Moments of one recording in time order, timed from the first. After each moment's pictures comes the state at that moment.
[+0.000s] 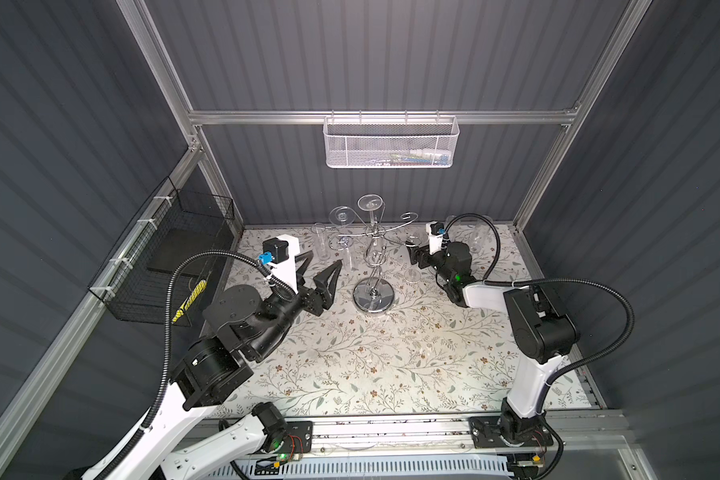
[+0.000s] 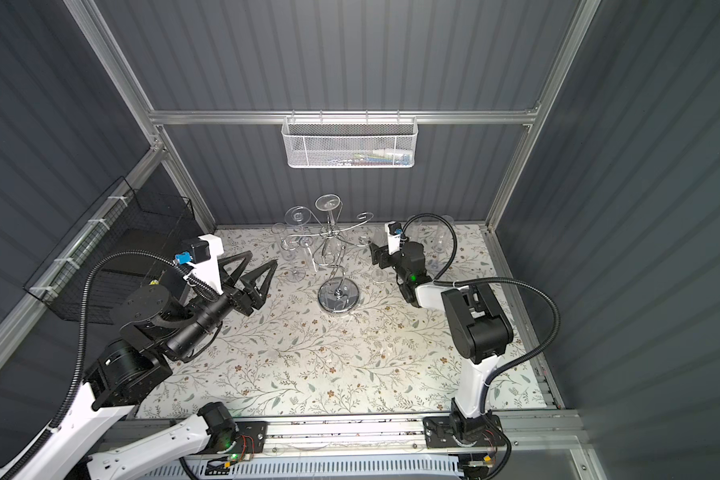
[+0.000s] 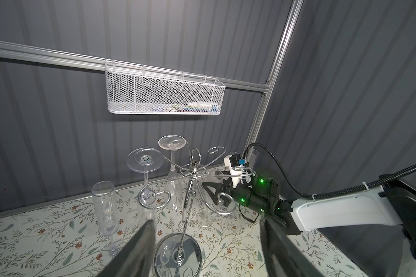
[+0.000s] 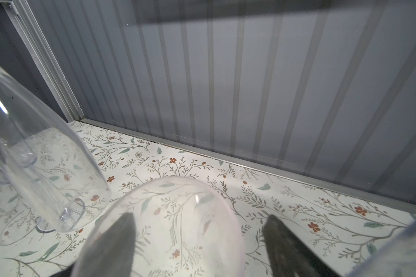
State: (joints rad) left arm -0.86 0.77 1.20 -0.41 -0.27 -0.18; right arm 0.33 1.90 1.01 0.79 -0.13 0.01
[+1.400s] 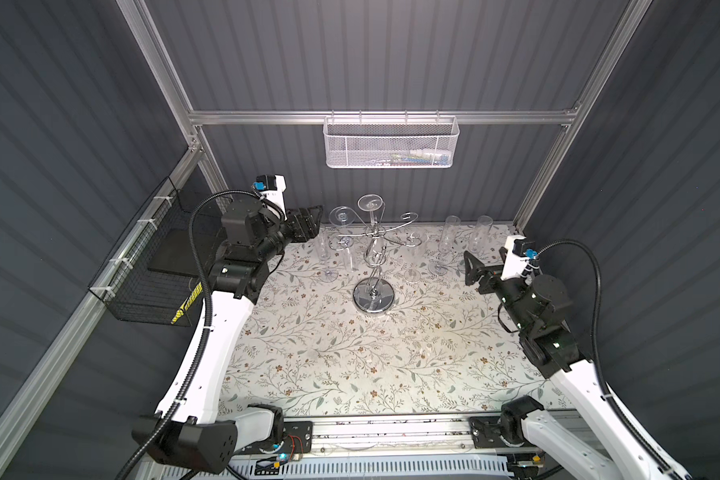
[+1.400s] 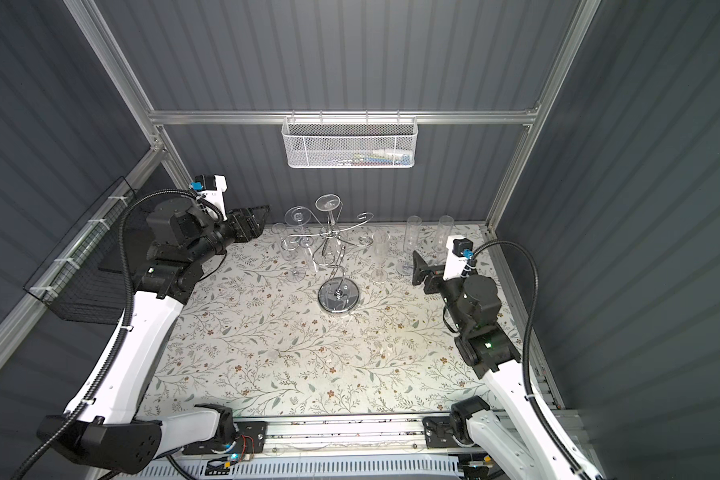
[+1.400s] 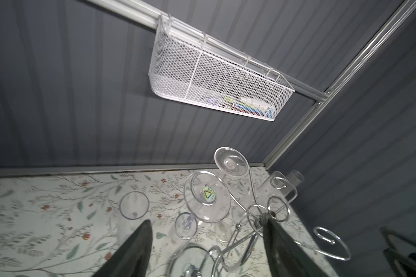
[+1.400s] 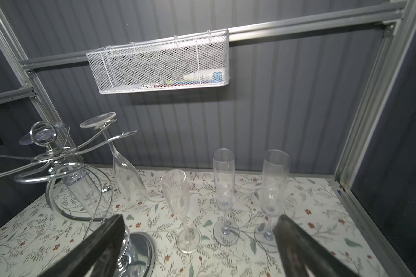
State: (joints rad) left arm -0.17 1.29 1.47 -0.35 0.38 -0.43; right arm 0.31 0.74 0.77 -0.06 0.10 0.13
